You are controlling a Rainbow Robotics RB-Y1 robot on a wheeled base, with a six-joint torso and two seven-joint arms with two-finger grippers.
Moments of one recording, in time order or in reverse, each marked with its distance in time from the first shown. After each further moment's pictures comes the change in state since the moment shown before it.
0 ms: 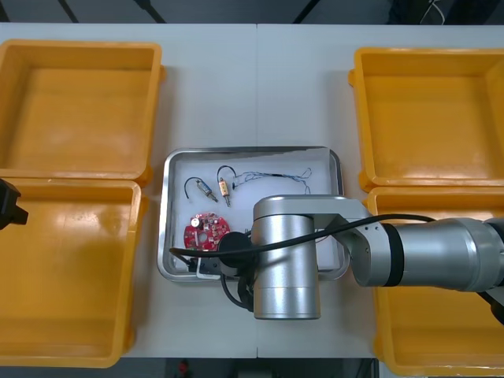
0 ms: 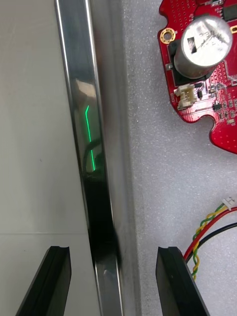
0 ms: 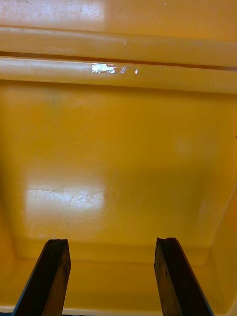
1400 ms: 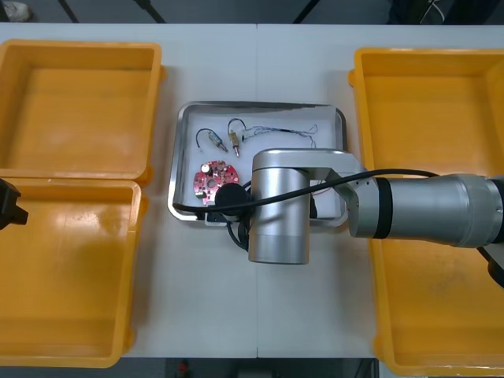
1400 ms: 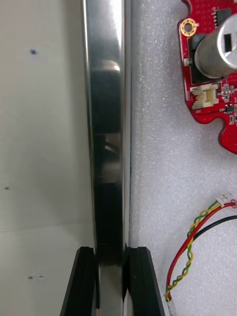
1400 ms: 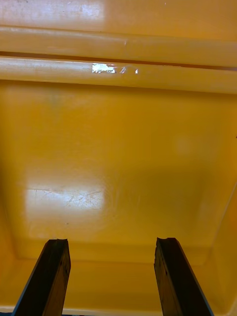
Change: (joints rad) right arm -0.165 -0.011 0.007 0.184 0.041 -0.074 0.098; left arm 0.000 0.000 0.000 0.000 0.000 0.000 0.000
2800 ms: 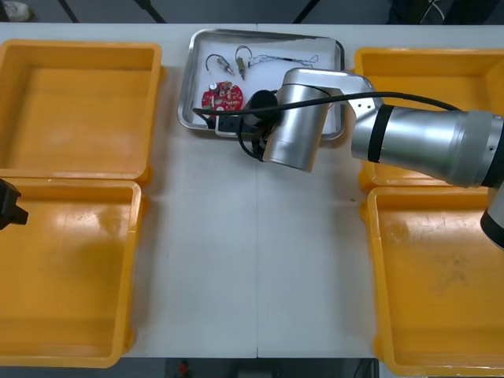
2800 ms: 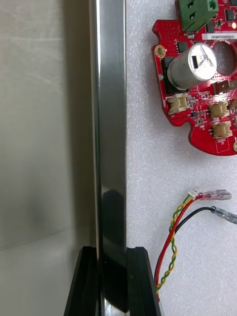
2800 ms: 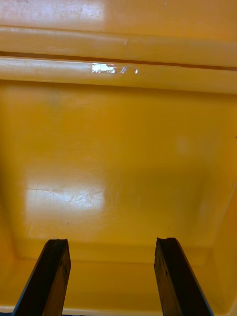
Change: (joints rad) right arm -0.181 0.012 0.000 0.487 0.000 -0.490 0.154; left arm 0.000 0.000 0.000 0.000 0.000 0.000 0.000
